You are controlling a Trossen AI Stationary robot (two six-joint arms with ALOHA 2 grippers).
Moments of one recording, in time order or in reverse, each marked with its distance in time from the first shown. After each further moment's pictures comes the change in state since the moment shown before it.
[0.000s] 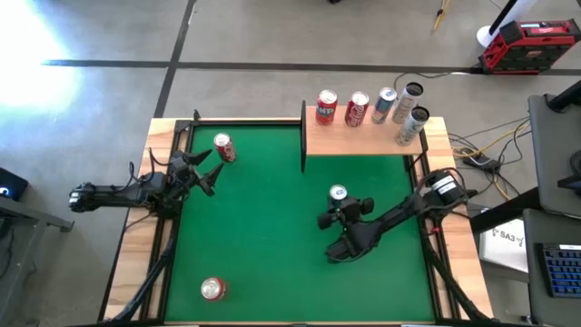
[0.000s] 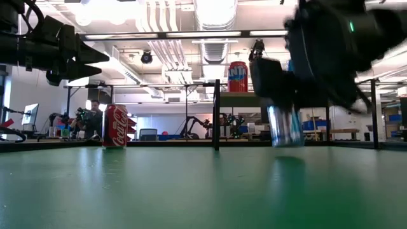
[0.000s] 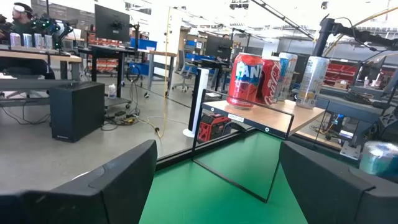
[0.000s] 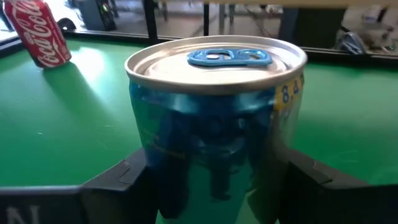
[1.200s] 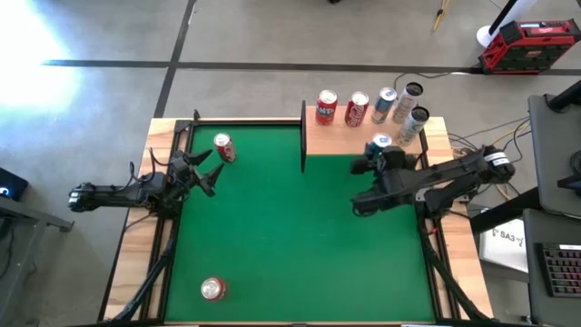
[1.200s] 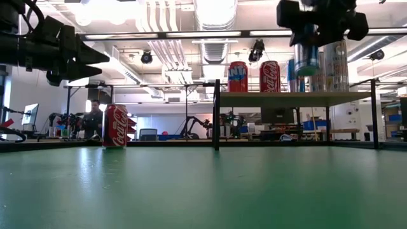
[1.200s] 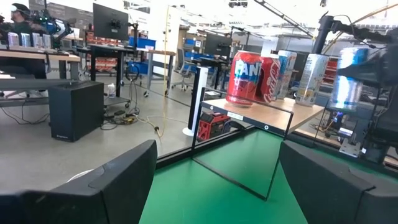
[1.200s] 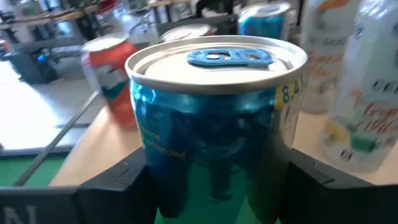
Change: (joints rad) left arm 0.000 0.008 0.000 -0.002 0.005 0.000; right arm -0.237 -0.505 0.068 -0.647 0.039 0.165
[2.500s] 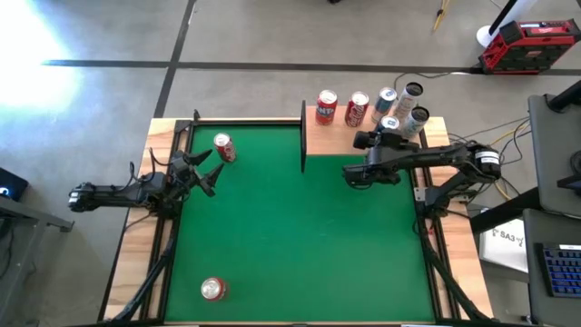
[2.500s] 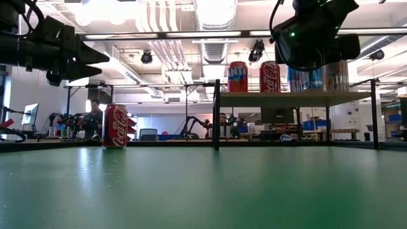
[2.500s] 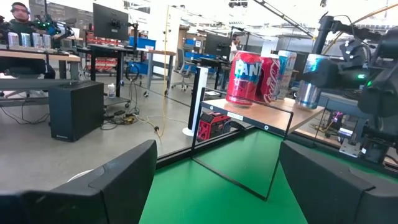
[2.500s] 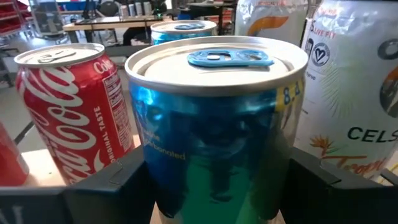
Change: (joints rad) left arm 0.000 0.000 0.000 0.001 0.000 0.000; right arm -0.350 0.093 -0.088 0.023 0.101 0.022
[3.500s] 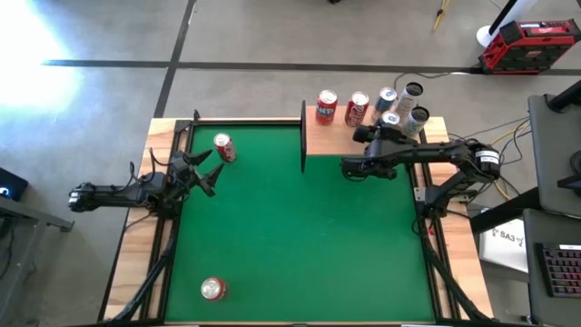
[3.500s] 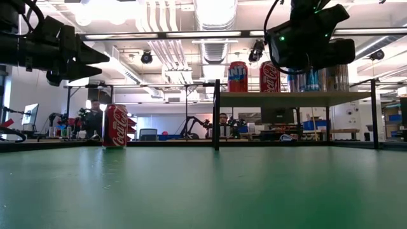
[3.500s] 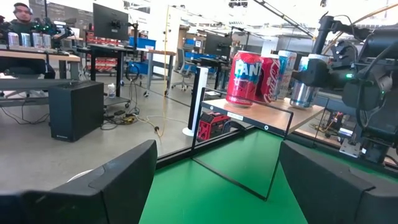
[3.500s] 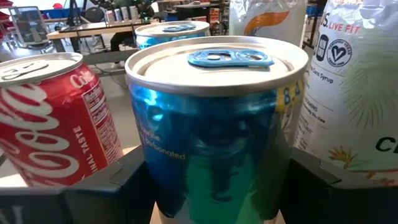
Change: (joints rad) left arm 0.000 0.000 0.000 0.000 0.000 0.000; right arm -0.080 0.001 0.001 0.129 0.016 -0.093
